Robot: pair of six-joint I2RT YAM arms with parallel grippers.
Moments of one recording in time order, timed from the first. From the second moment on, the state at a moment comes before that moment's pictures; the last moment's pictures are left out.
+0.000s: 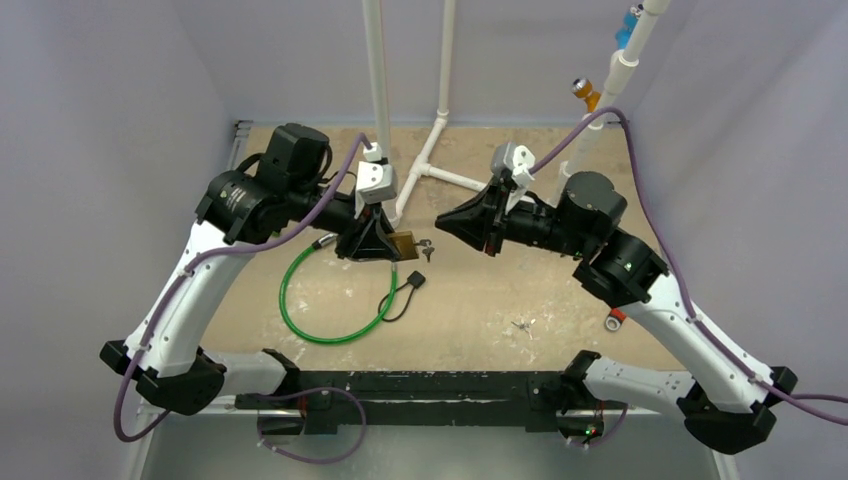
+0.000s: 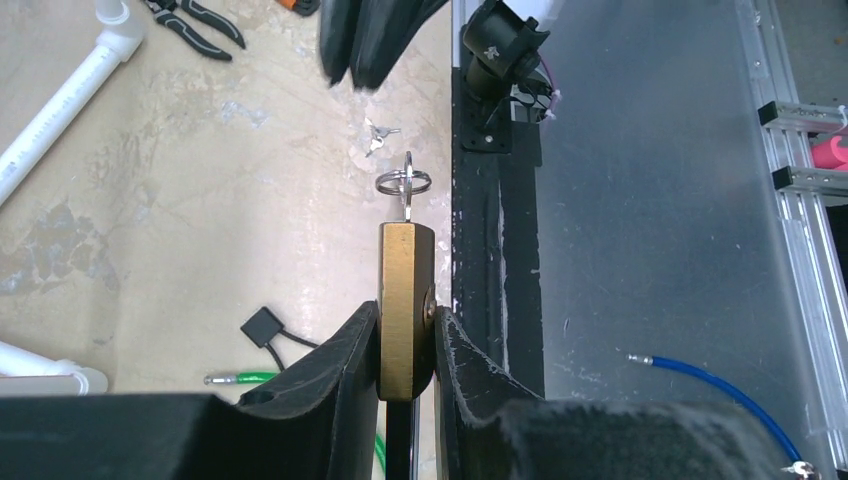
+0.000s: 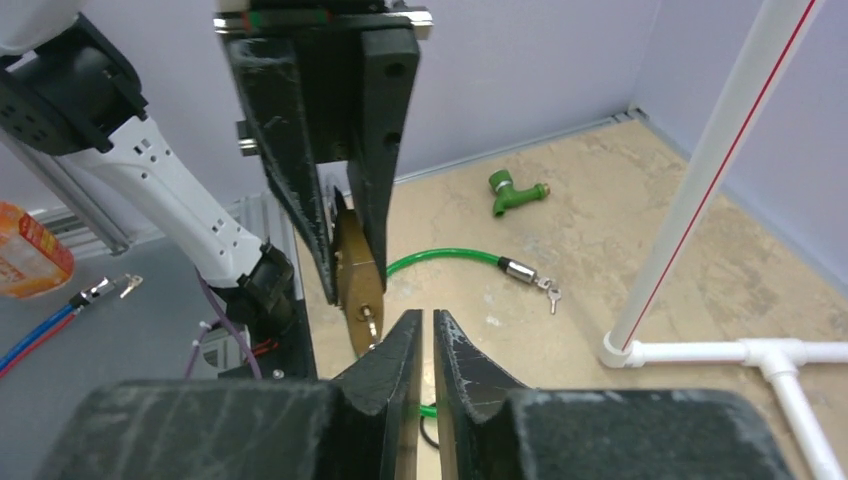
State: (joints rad) left arm -0.58 1.29 1.74 -1.19 0.90 0.42; right arm 0.79 0.99 1.30 -0.31 -0.44 0.07
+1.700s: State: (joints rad) left arm -0.58 1.29 1.75 -1.06 0.56 0.24; right arm 1.05 1.20 1.31 -0.25 0.40 0.02
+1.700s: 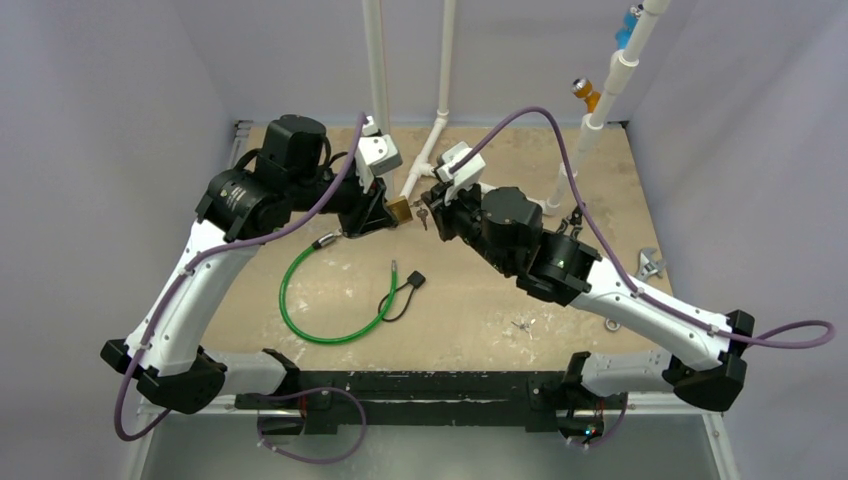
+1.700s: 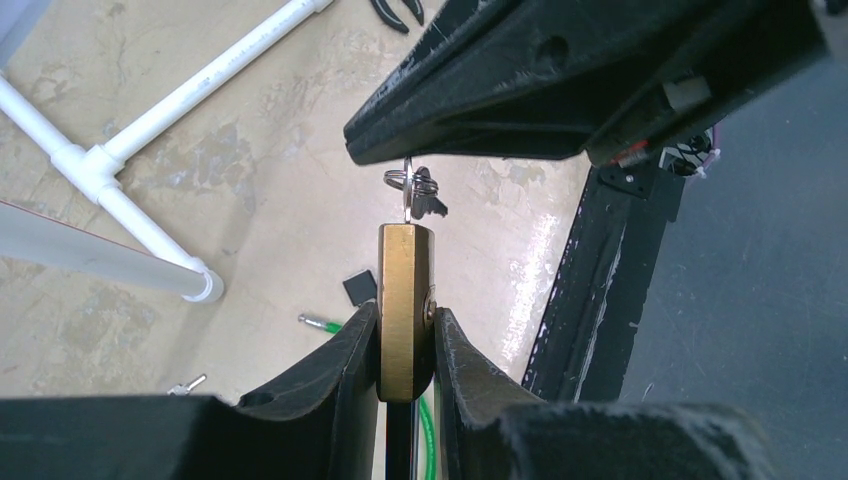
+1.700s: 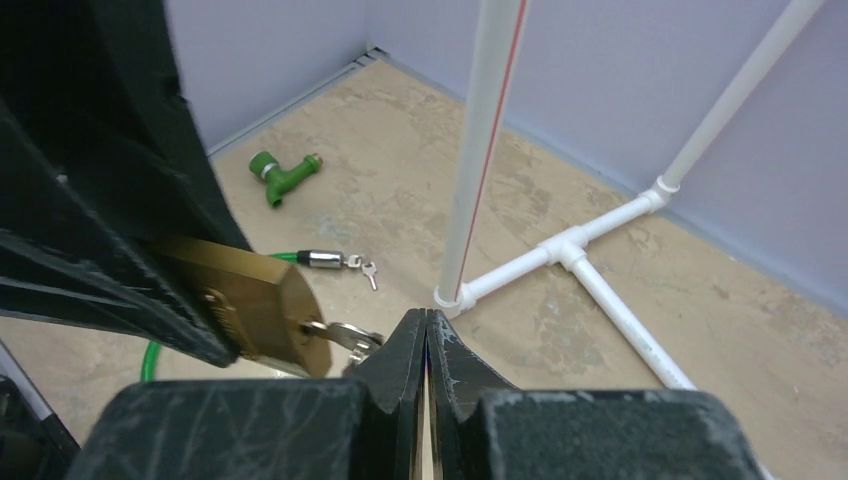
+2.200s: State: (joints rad) left arm -0.58 1.29 1.75 -1.11 0.55 0.24; right arm 1.16 1.25 1.35 -0.22 0.52 -0.05
